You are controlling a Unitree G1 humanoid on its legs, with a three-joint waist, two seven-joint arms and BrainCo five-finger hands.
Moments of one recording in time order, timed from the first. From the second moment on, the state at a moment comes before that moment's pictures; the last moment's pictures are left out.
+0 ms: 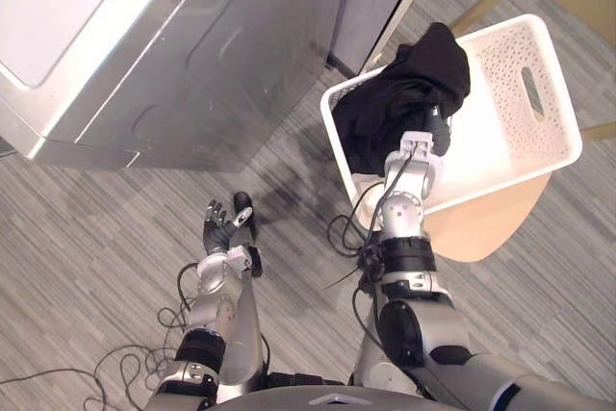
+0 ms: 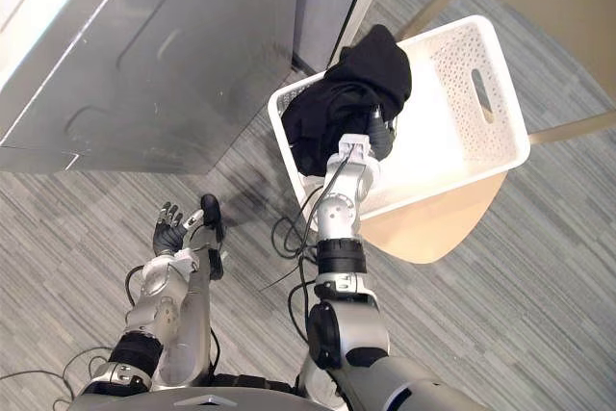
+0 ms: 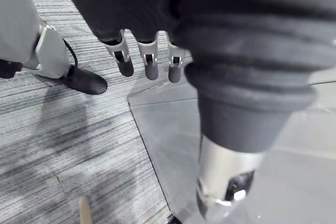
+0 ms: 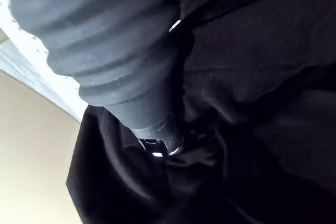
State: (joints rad) left arm -0.16 -0.07 -0.02 0.53 -0.43 -0.15 0.30; right arm -0.65 0.09 -0.24 0.28 1.00 -0.41 -0.43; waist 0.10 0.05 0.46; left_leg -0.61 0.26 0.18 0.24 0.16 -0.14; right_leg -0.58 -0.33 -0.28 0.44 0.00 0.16
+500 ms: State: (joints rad) left arm -0.05 -0.06 -0.20 0.52 -0.43 -0.12 0.25; right arm -0.34 0.11 -0.07 -0.03 1.04 -0.46 -0.39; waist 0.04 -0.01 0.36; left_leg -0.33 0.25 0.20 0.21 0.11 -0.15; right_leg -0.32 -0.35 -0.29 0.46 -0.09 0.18
